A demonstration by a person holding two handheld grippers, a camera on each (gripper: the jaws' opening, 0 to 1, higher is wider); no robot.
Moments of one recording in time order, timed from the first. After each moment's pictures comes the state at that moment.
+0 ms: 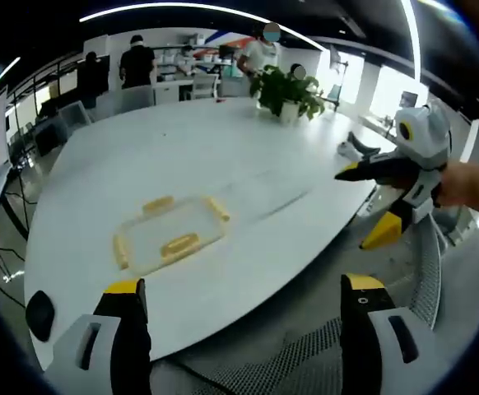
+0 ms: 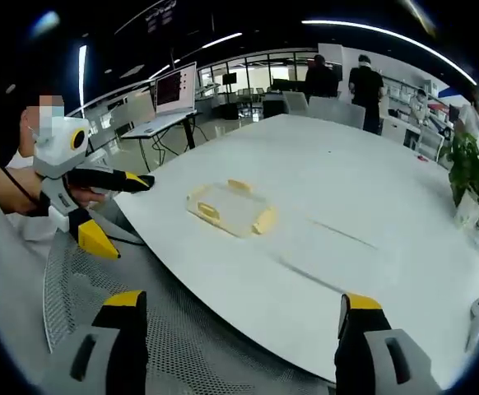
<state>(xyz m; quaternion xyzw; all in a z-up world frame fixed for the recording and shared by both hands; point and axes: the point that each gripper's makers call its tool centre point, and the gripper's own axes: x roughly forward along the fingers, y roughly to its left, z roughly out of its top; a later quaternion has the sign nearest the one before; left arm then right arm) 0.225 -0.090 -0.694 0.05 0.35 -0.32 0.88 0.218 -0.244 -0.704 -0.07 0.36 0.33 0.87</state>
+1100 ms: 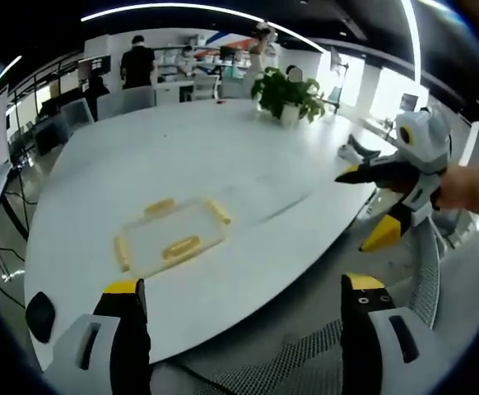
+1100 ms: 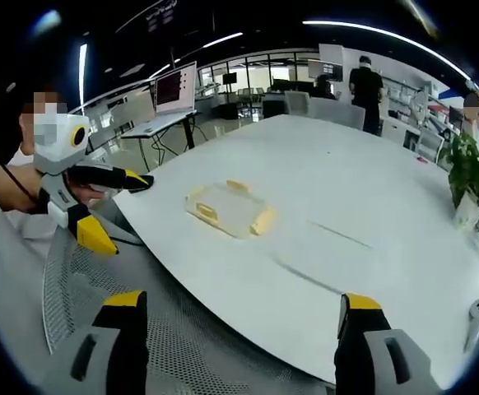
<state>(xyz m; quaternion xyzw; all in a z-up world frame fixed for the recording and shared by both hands) 0.230 -0.088 -0.691 0.04 0.35 -0.32 0.88 0.221 -0.245 -0.703 -0.07 0.36 0.33 0.87</state>
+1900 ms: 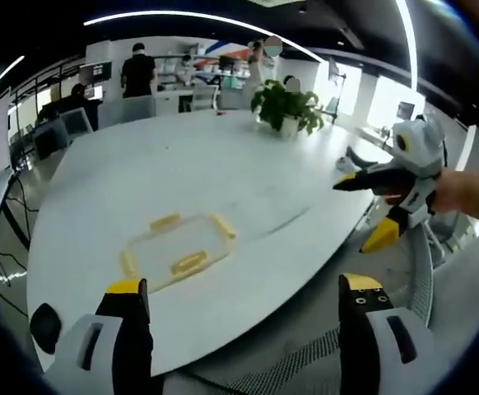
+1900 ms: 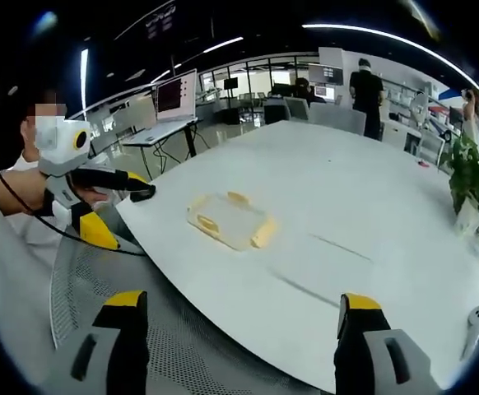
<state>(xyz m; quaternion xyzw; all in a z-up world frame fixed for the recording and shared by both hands) 0.242 -0.082 -0.671 0.03 0.32 -0.33 0.88 0.231 -0.242 -0.687 -0.07 0.35 0.33 0.87</state>
